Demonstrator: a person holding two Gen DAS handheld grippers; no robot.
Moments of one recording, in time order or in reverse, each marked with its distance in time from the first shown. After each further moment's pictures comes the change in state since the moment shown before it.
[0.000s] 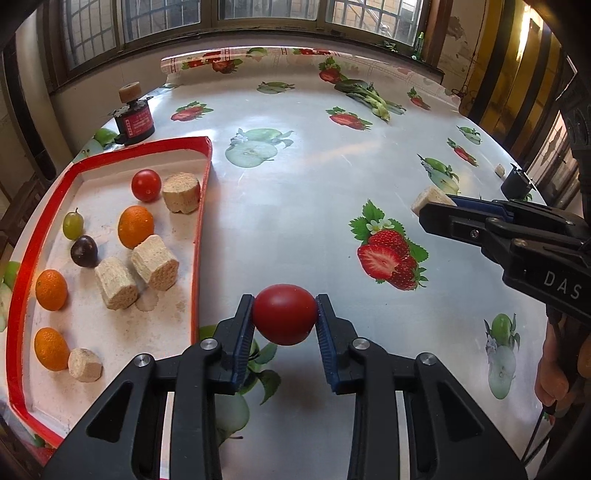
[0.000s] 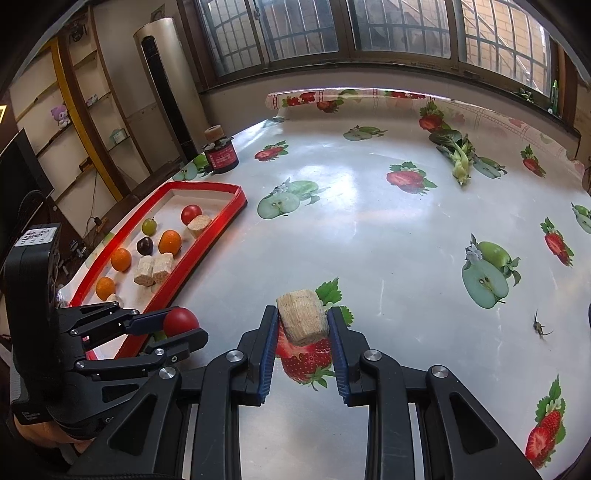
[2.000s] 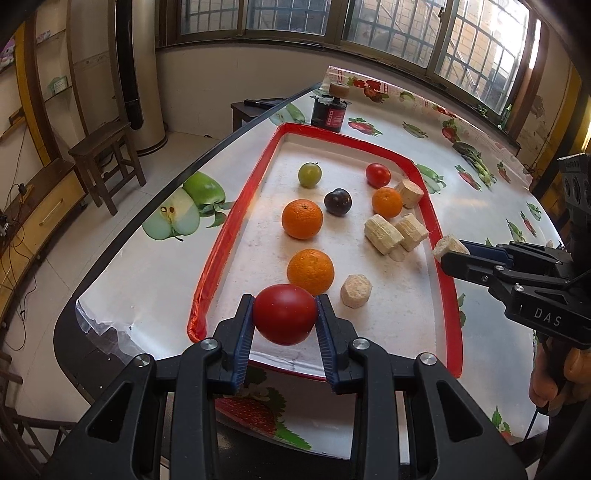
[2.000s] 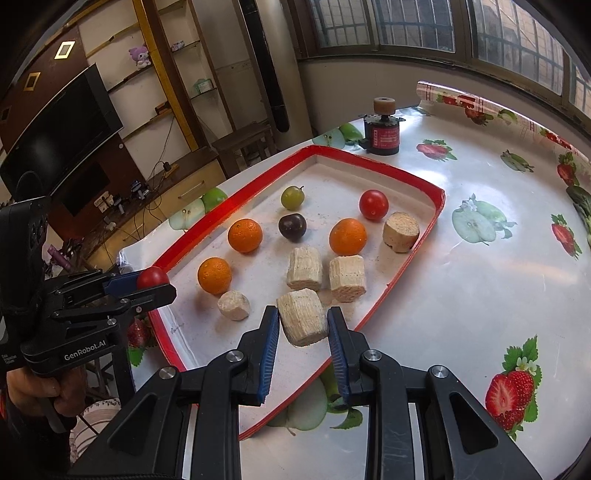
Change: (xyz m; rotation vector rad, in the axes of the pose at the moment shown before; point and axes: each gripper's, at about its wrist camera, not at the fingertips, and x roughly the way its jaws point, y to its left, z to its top) left arm -0.076 0.175 -0.073 -0.304 -0.073 0.159; right arm 0.062 0.166 0.012 -0.246 0.086 0.227
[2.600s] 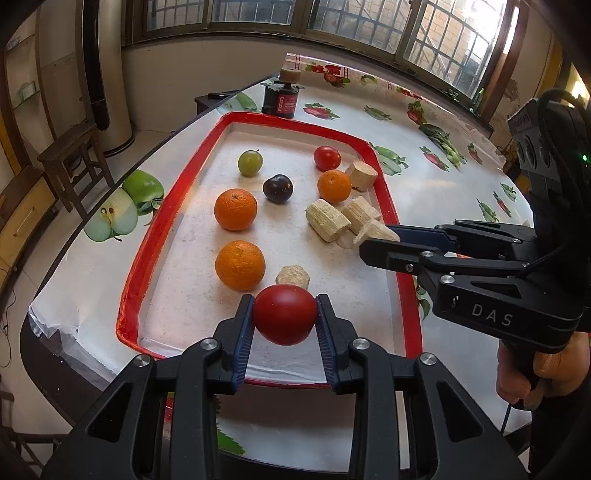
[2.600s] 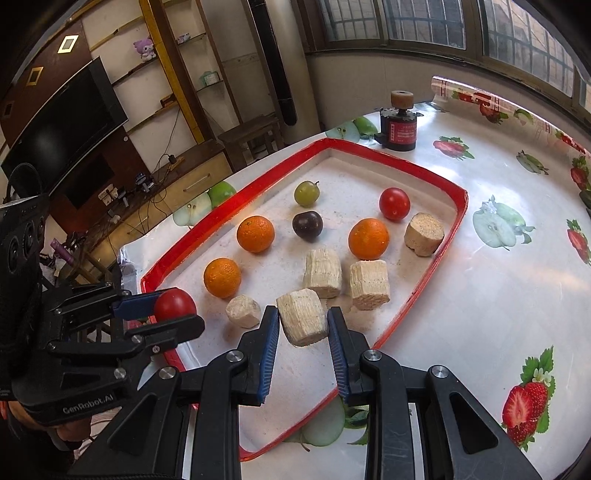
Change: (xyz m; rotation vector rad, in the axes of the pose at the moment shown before) left arm 0.009 -0.036 -0.002 0.069 0.044 -0.106; right arm 0.019 0.007 0.006 -0.014 0.030 0.017
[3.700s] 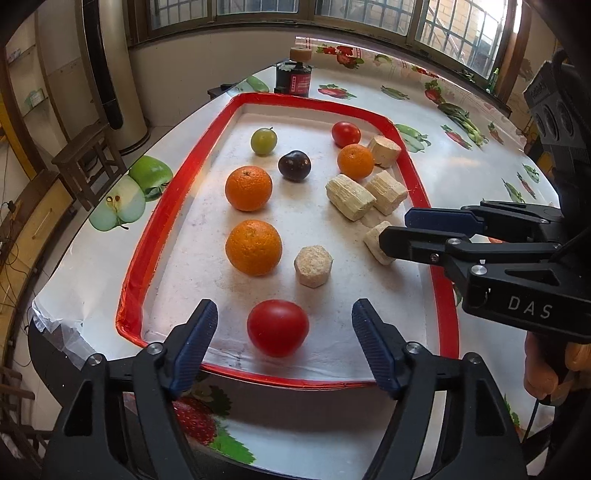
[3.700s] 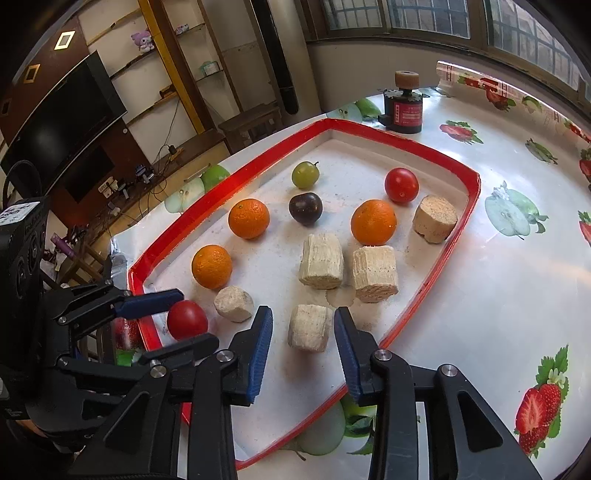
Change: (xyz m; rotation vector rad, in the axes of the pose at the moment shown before) left arm 0.017 -0.003 -0.009 0.028 0.041 0.098; right arm 0.015 -0.005 -0.005 0.005 0.029 0.012
